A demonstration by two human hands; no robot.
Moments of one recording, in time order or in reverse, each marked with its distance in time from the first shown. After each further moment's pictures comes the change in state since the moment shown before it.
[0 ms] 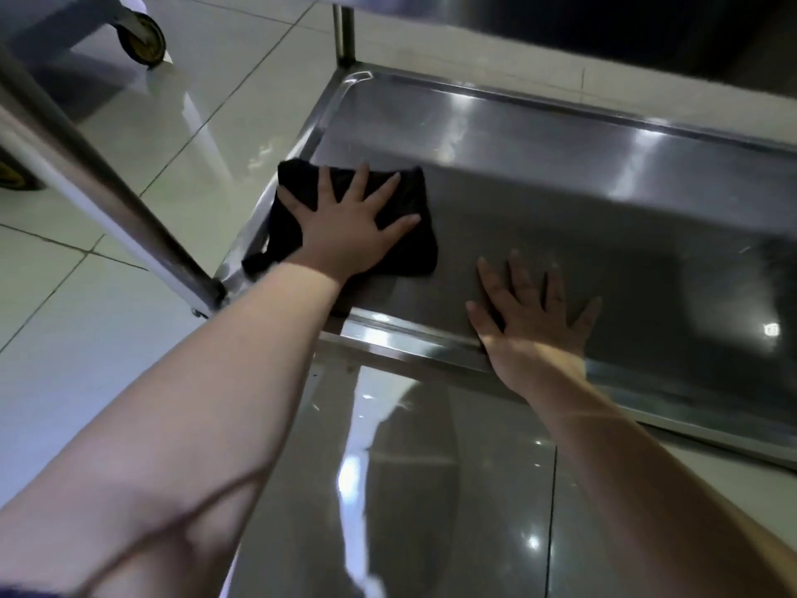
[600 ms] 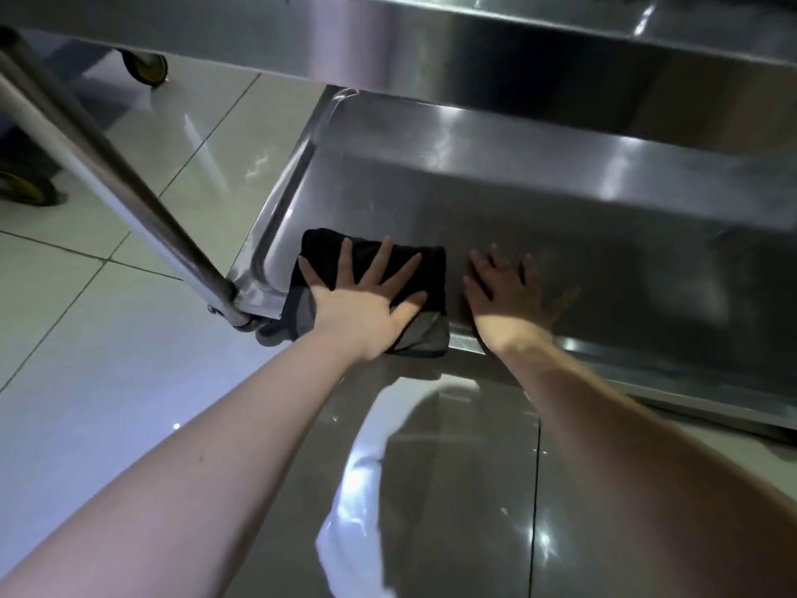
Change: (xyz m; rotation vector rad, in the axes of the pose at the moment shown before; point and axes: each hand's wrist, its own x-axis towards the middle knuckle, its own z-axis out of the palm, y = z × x) left_hand -0.119 0.035 -0.004 0.005 -0.174 0.100; right_hand 0.002 -0.010 -0.023 0.247 -0.027 0.105
